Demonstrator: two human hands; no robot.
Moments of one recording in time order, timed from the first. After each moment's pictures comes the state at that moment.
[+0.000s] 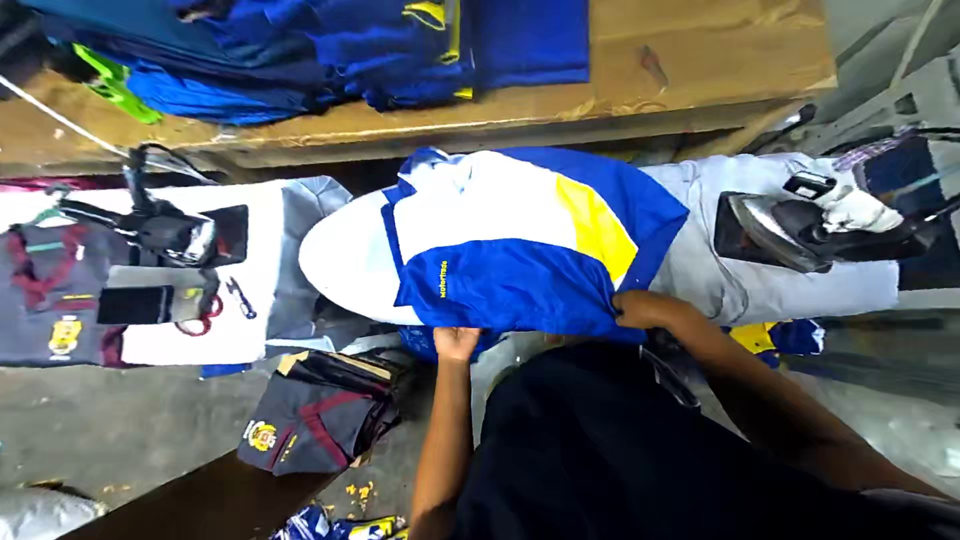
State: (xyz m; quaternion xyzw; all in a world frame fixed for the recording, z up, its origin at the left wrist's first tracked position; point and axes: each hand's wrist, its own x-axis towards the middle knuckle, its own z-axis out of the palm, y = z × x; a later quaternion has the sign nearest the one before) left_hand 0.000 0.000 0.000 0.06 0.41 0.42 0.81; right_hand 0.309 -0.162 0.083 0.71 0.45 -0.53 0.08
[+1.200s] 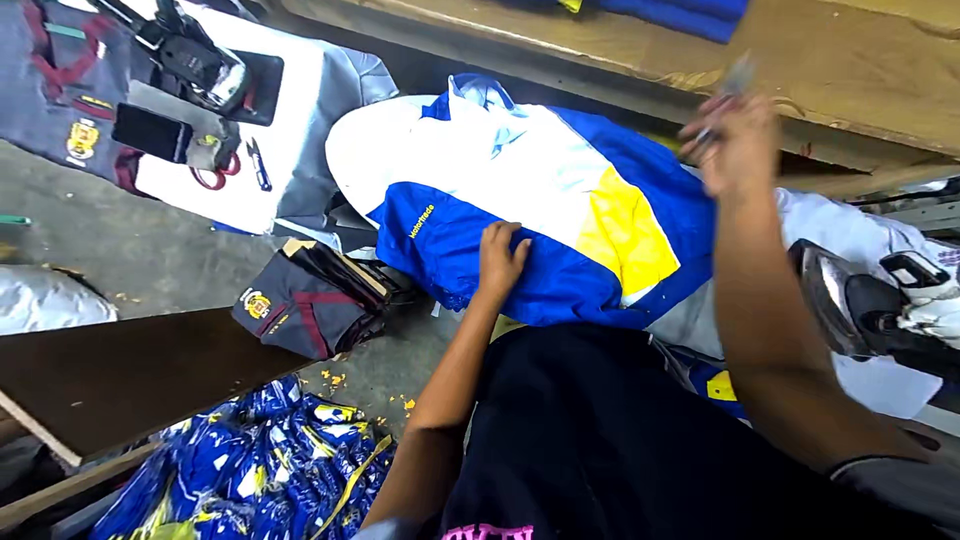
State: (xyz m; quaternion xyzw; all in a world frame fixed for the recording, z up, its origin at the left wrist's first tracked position) left_hand 0.067 0.006 0.028 0.78 0.48 0.23 0.34; right_hand 0.409 -0.002 0.112 0.65 0.29 -0.38 -0.60
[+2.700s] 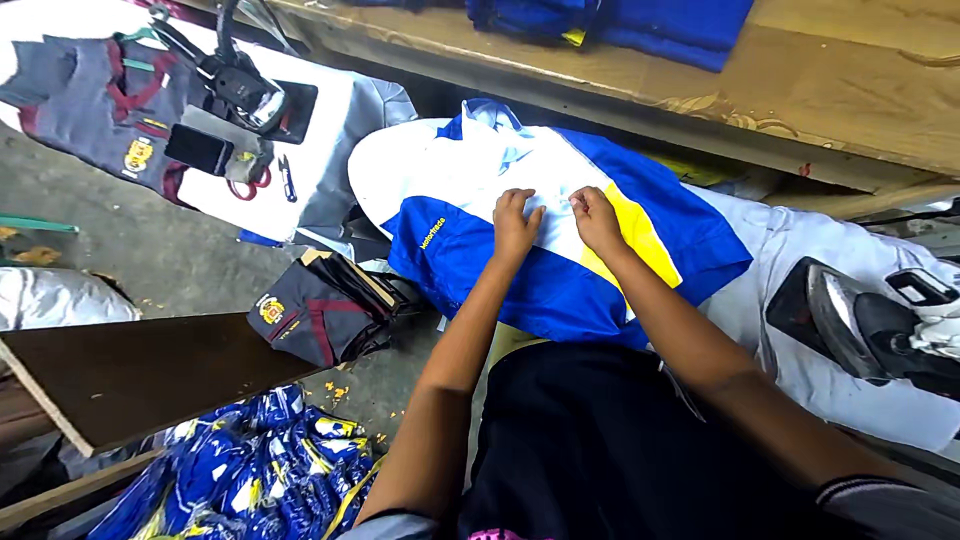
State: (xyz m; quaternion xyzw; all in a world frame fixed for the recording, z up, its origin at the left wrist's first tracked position) left_hand 0.111 0.058 0.048 0.77 0.48 0.26 0.32; right_hand 0.279 0.008 0.052 0.73 0.51 -0.32 -0.32
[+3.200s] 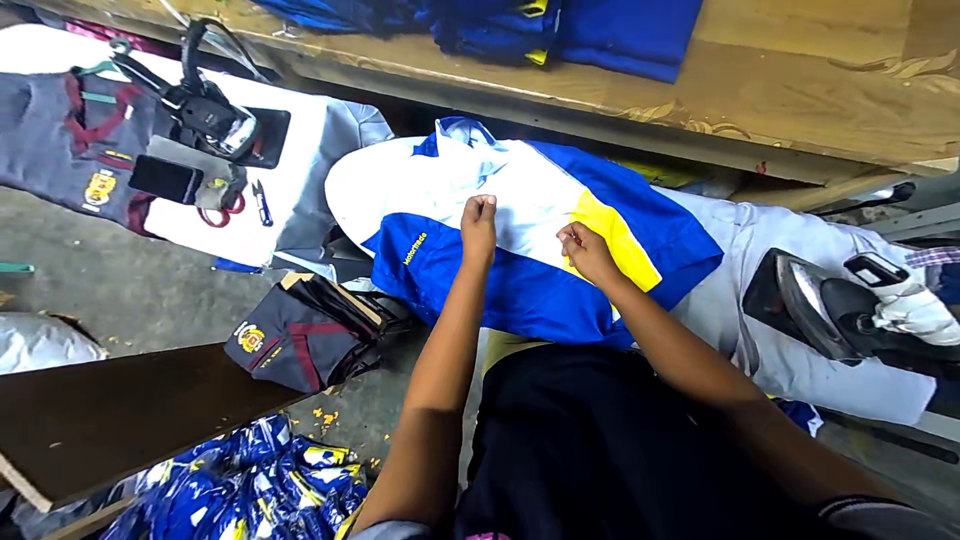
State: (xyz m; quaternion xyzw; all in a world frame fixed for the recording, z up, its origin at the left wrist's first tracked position) left_hand 0.108 0.073 0.055 0.55 0.52 0.38 0.53; right_hand 0.282 -0.042 0.055 0.71 0.47 -0.41 -0.33
